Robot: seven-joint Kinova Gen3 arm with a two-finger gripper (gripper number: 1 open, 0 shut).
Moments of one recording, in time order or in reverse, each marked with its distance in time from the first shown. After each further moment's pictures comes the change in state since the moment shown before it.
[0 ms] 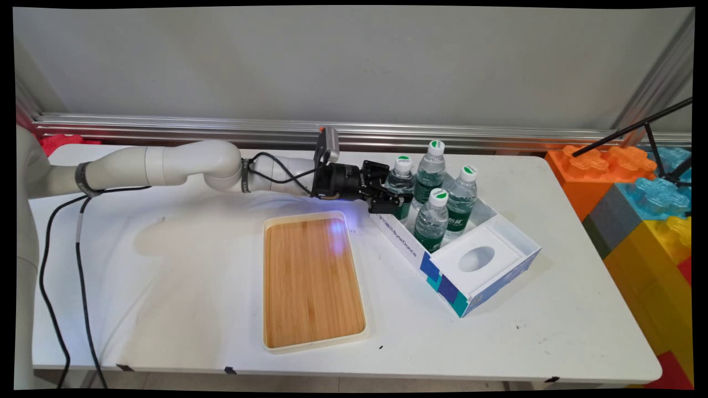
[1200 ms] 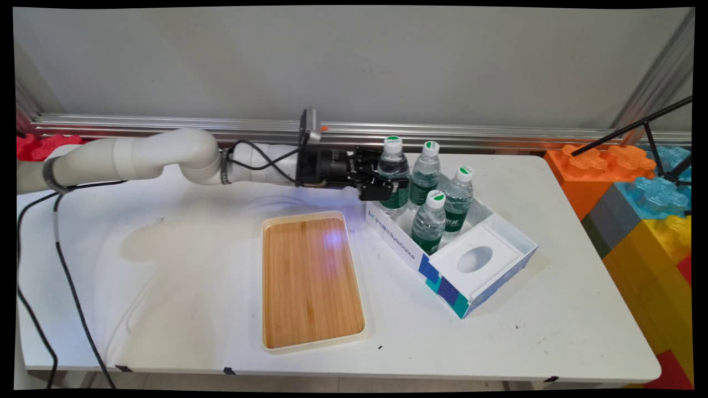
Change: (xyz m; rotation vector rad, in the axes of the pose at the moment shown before) arm 0.041 0.021 -0.039 -0.018 0.071 -0.027
